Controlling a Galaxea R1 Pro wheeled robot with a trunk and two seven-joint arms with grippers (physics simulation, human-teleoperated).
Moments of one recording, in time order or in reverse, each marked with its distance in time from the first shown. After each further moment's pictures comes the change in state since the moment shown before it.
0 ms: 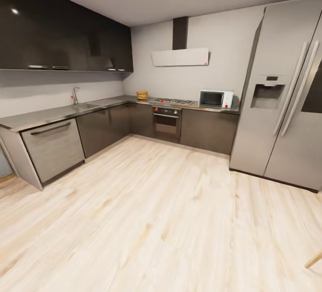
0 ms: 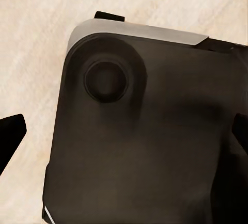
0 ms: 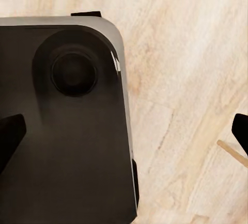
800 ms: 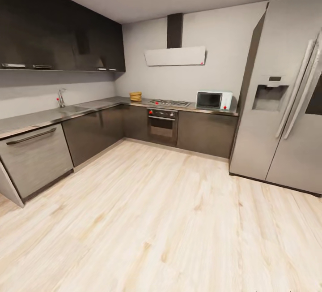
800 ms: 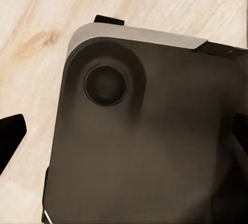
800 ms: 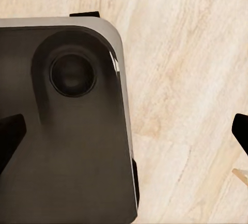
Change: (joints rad) left arm 0.000 0.000 0.001 0.000 -0.003 -0.012 -0.001; right arm 0.000 -0.001 0.000 0.000 -0.010 -0.001 -0.001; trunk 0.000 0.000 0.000
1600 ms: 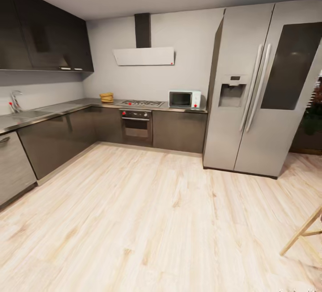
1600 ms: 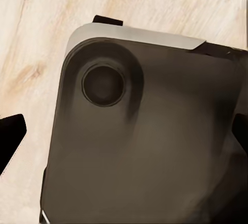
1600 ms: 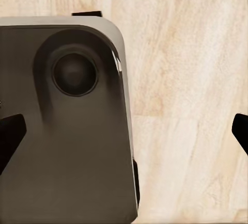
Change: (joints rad) left arm 0.000 -0.002 0.002 -0.001 0.003 -0.001 0.000; right arm 0.000 0.002 0.001 0.000 0.010 0.001 0.000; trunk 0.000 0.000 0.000
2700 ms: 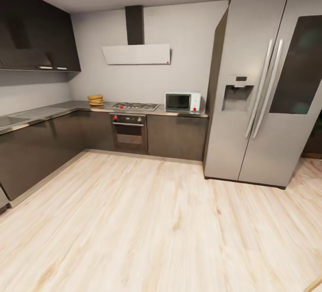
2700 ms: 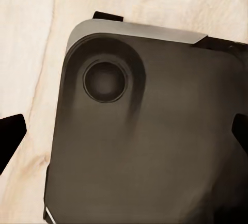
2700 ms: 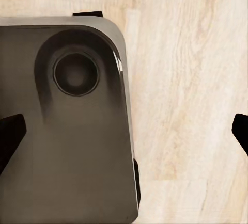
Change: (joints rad) left arm 0.000 0.002 -0.010 0.001 -0.008 0.013 0.000; right arm 0.000 0.001 0.000 0.000 0.000 0.000 0.001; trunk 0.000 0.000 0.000
